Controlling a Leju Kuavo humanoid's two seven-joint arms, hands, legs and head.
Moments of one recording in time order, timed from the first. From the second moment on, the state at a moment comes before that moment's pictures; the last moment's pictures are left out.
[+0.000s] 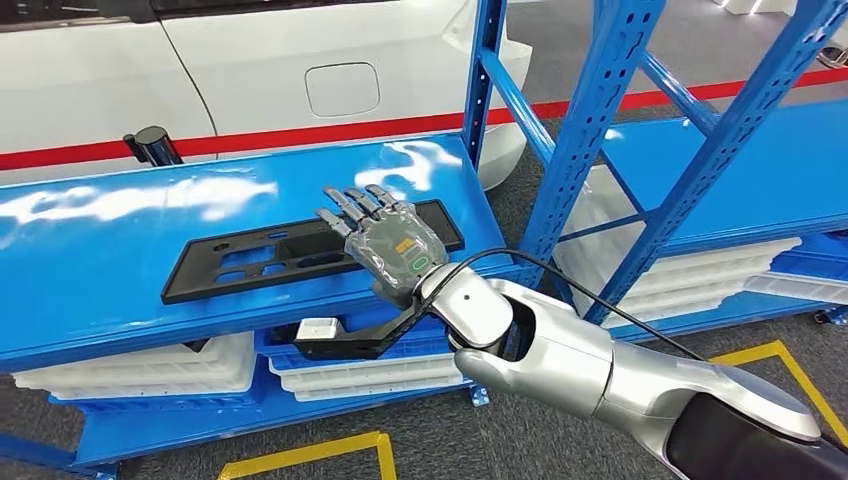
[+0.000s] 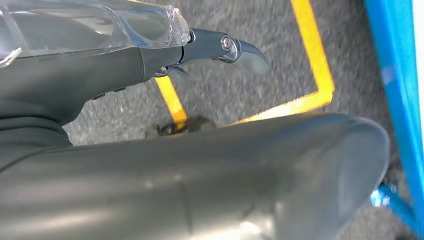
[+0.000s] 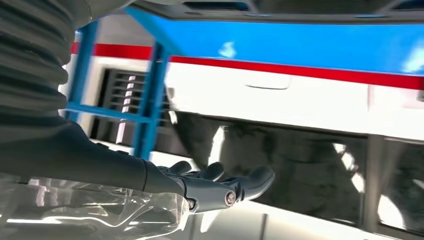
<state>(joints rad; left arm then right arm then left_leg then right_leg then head) -0.08 -0.07 -0.54 -0.24 0.53 0.26 -0.31 -0.93 -0.14 1.12 -1.21 0.89 0.22 0.35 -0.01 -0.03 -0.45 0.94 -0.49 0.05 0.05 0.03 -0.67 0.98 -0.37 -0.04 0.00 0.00</state>
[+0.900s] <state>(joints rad) -0.09 -0.06 -0.55 -0.24 0.57 0.33 -0.30 -0.91 -0.12 1.11 -1.24 0.82 0.23 0.37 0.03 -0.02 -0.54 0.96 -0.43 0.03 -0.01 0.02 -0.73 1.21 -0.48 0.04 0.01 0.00</state>
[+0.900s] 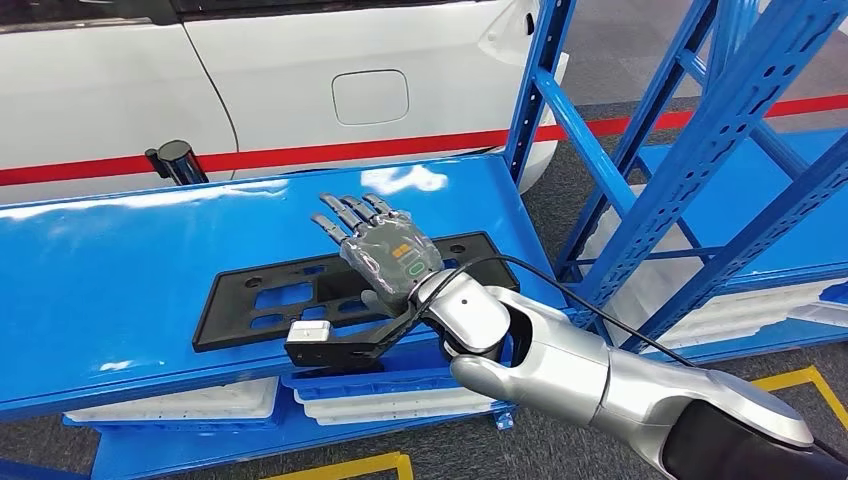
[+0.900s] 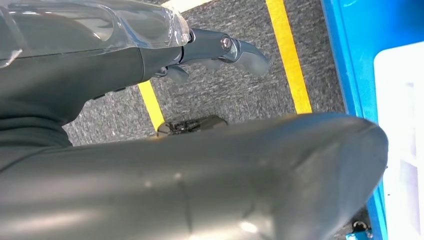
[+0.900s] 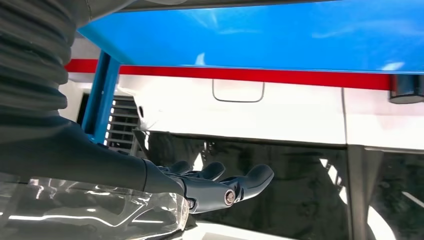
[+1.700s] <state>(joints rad) -0.10 -0.05 -0.57 -0.24 0.62 0.22 -0.38 -0.96 -0.15 1.14 -1.25 0.50 0.42 0.43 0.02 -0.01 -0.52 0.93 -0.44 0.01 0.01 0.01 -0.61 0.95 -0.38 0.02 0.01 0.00</state>
